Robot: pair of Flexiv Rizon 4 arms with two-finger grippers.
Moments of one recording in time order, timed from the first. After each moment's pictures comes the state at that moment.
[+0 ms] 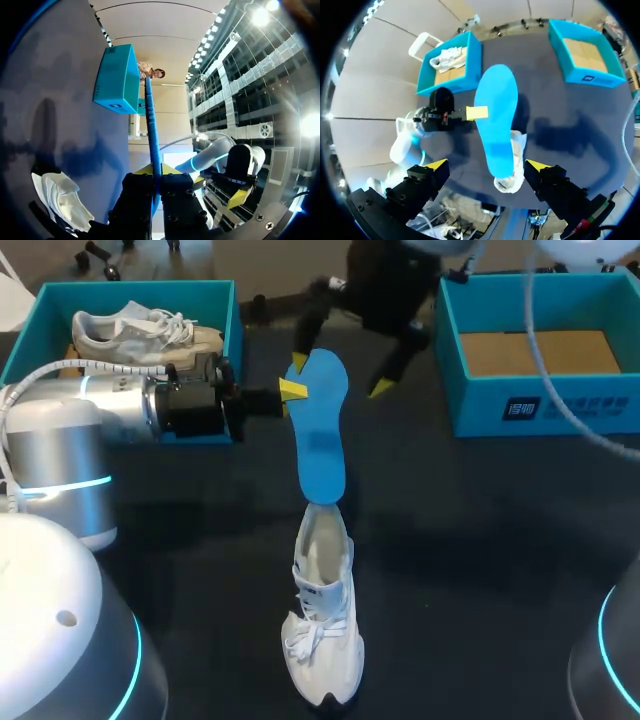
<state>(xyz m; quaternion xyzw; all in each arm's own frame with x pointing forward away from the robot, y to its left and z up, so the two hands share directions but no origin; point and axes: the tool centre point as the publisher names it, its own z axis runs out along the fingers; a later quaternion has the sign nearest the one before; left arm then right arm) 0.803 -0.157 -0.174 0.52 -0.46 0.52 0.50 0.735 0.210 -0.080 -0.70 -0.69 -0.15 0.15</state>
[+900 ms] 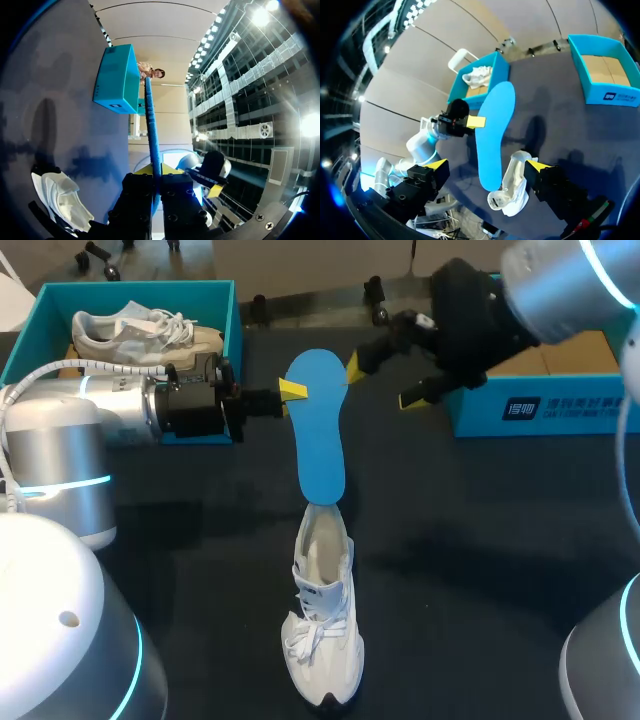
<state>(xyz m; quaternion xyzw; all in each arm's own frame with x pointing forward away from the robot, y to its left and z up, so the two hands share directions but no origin) 0.803 -0.157 -0.174 0.52 -0.46 0.52 0.50 0.736 0.159 -0.102 -0.61 -0.69 -0.35 0.15</state>
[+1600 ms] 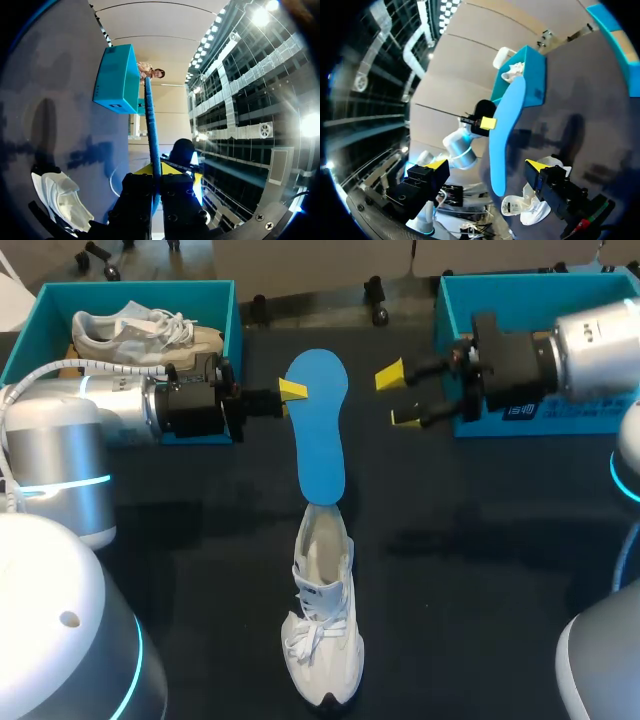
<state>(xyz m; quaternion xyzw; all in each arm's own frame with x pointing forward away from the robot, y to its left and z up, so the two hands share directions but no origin) 0.803 -0.157 -0.174 0.52 -0.46 0.52 0.50 0.750 0.147 -0.135 -0.50 -0.63 -0.49 0.35</state>
